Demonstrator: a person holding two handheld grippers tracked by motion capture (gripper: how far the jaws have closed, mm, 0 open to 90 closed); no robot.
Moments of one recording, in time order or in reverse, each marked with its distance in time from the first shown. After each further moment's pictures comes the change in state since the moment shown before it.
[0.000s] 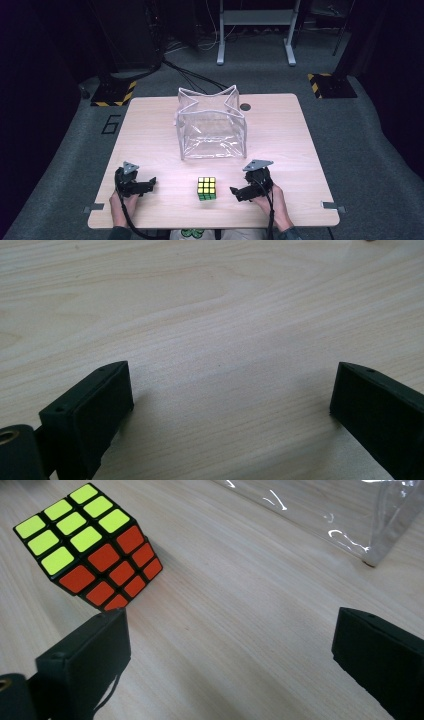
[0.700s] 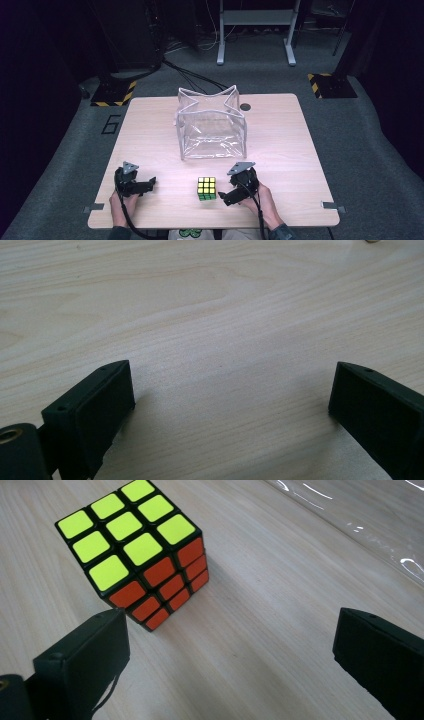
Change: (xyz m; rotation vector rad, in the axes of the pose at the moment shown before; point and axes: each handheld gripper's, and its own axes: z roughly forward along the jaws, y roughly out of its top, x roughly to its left) left arm 0.000 0.000 0.000 -0.006 0.000 -0.013; right arm 0.030 0.015 0.022 0.046 0.043 -0.107
